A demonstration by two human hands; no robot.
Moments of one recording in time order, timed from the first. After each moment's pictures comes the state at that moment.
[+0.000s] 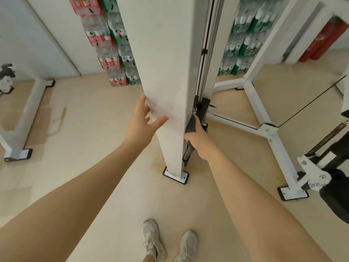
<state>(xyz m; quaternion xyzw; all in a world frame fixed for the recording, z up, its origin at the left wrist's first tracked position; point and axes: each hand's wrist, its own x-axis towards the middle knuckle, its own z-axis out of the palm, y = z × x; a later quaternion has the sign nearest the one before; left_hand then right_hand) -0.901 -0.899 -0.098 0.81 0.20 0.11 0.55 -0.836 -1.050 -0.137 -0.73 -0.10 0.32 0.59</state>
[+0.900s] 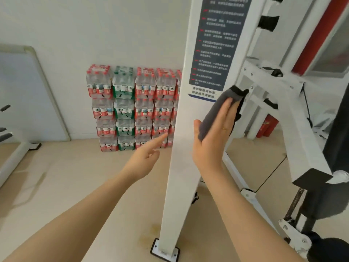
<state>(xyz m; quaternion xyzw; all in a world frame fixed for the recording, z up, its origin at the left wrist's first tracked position) -0.915 -0.825 0.028 0.85 0.04 0.09 0.52 -0.860 -0.975 0.077 -0.77 -0.22 -0.40 0.45</state>
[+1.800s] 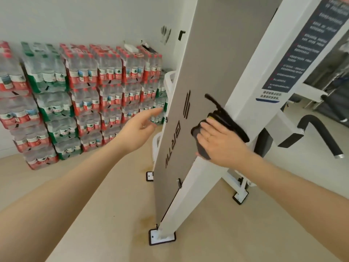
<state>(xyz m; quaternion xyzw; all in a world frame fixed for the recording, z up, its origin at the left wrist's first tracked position) -0.813 -0.648 0.059 0.83 -0.18 -0.02 0.53 -0.848 -0.900 0.068 -0.82 -0.30 -0.24 -0.41</state>
